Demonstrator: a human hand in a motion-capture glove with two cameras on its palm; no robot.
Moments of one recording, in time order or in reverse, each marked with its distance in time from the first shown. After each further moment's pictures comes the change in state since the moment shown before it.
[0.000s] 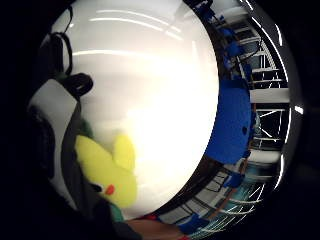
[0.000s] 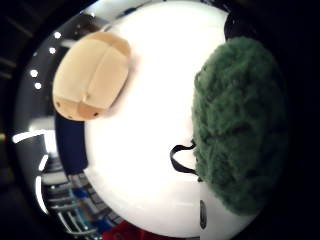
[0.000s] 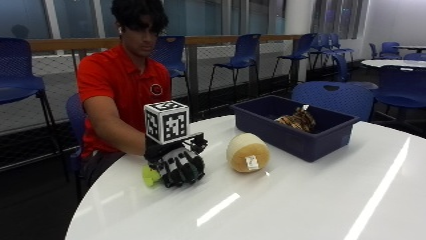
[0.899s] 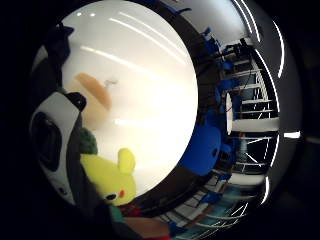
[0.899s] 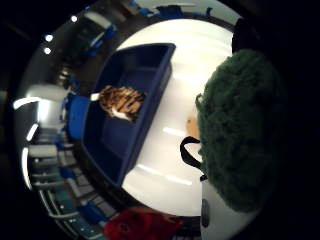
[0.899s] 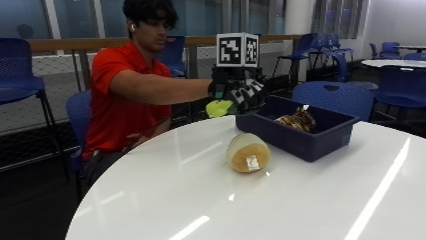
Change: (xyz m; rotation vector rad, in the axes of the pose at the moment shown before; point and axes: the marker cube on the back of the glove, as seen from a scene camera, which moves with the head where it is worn) arm -0.180 -0.058 -0.168 0.061 0.076 -0.294
